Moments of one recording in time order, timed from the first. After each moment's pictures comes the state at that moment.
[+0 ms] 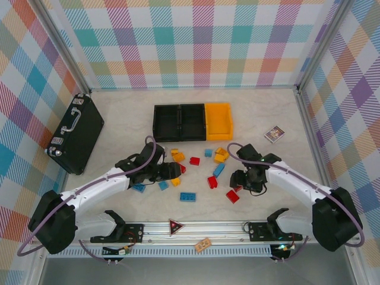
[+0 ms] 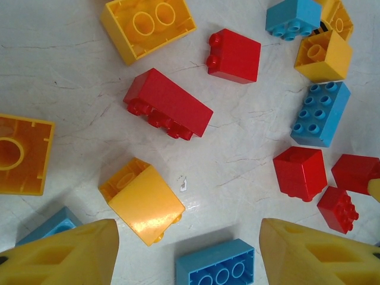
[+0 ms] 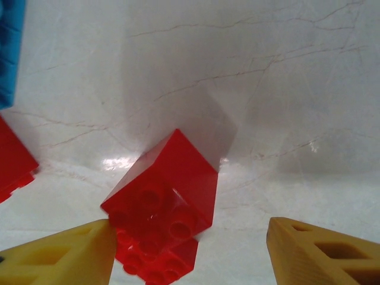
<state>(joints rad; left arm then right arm) -0.66 1.19 0.68 -0.44 0.17 -0.76 0.53 1.22 0.68 -0.86 -0.09 0.67</state>
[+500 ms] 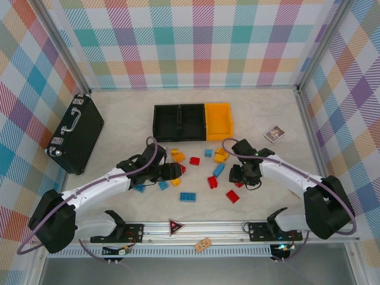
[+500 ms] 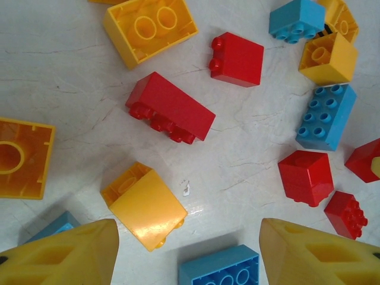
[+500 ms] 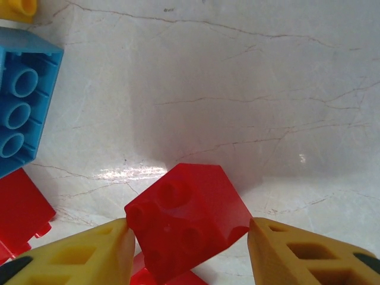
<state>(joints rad) -0.69 1.19 0.68 -0.42 0.13 -0.76 0.54 1.32 0.74 -0.80 -0.03 0.66</state>
